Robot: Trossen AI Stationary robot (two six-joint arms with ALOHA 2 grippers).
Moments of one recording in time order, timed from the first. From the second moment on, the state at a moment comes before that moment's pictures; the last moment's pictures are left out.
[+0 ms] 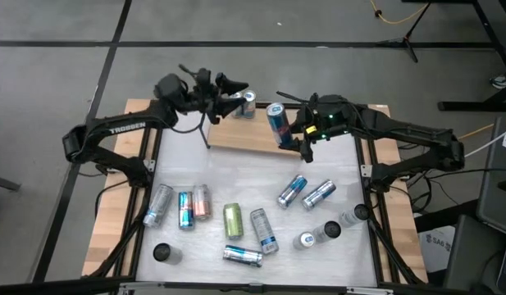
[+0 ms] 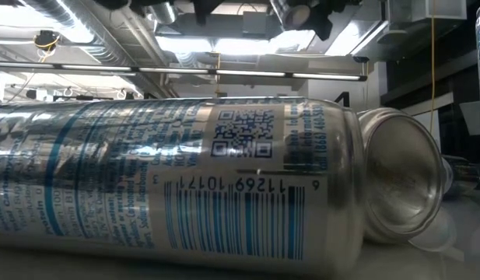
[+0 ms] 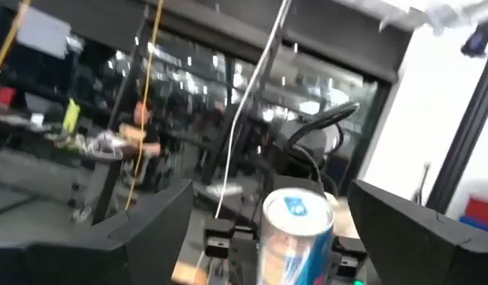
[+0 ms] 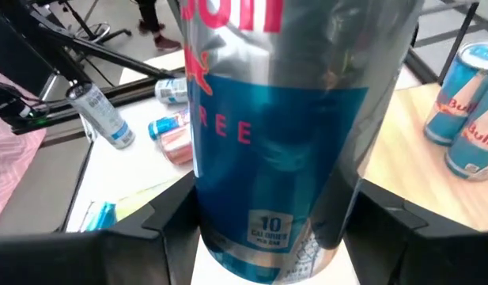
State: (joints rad) left arm 0.49 1.31 1.06 0.56 0.41 -0.48; right arm -0.24 1.25 1.23 -0.48 -0.28 0.13
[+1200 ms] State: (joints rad) left arm 0.39 1.31 1.28 -0.26 0.37 -0.04; right arm -0.22 1.45 1.23 -0.46 -0.34 0.13
